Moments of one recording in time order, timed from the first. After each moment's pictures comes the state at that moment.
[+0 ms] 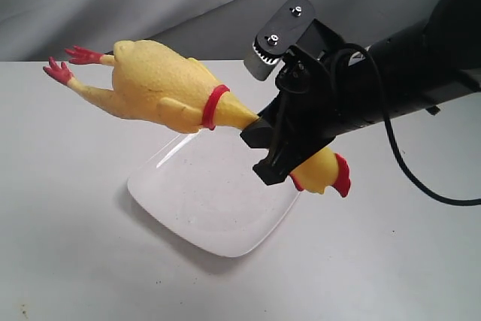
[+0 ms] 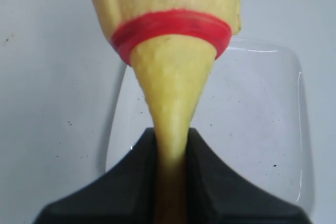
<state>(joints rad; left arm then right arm) 0.18 0.13 -0.01 0.99 -0.44 -1.61 0.57 1.49 -1.03 0.65 0.57 -0.95</state>
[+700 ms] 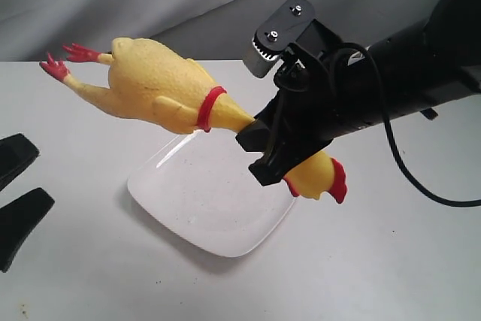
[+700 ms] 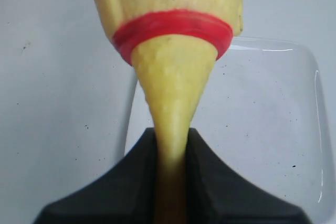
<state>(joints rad) 0.18 0.76 -0.01 0.94 -0.88 -1.93 0.57 1.49 -1.03 0.70 0.59 -0.95</state>
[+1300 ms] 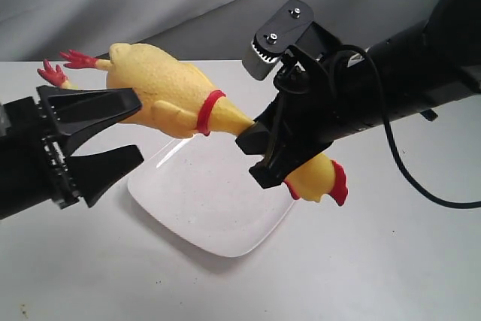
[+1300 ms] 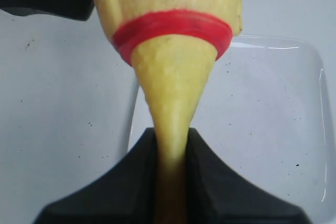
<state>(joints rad) 0.01 1.38 -0.33 0.98 -1.13 -1.78 0.57 1.49 -1.03 0.70 0.61 -0.95</state>
